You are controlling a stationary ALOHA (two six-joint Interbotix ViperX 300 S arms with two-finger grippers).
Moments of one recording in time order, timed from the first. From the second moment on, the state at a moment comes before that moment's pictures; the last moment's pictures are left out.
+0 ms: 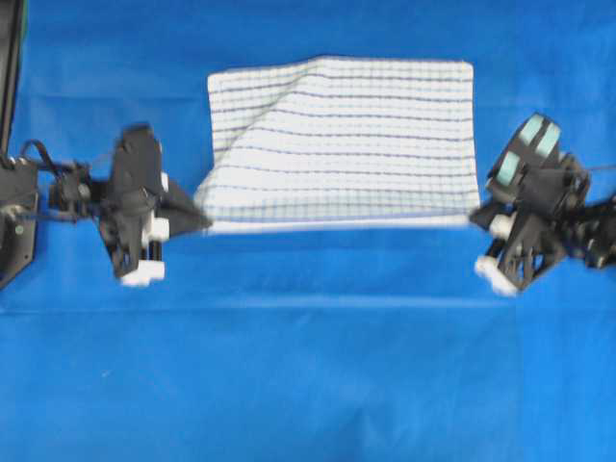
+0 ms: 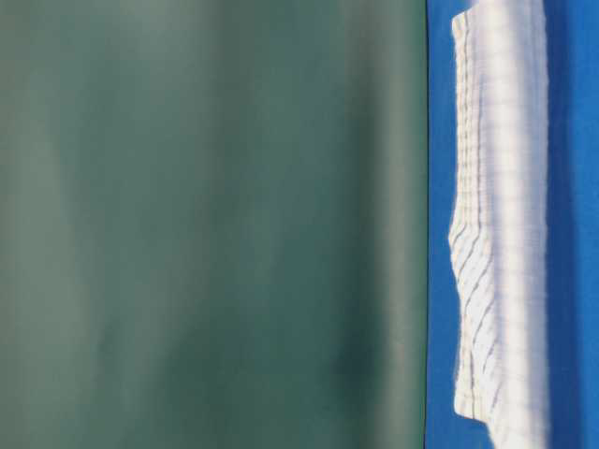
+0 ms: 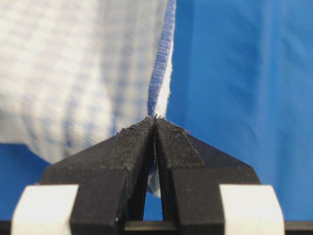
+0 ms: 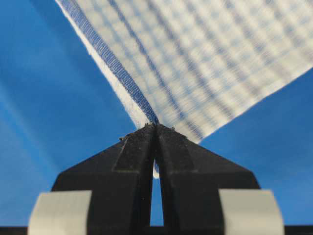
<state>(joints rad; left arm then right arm) -0.03 -0.25 1.12 -0.03 -0.16 -0.12 0.27 -0.33 0.96 -0.70 0.58 1.46</state>
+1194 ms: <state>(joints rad) -0.21 -0.14 1.06 -0.03 -0.05 -0.22 0.45 -0.17 0.89 -0.72 0.60 1.66</state>
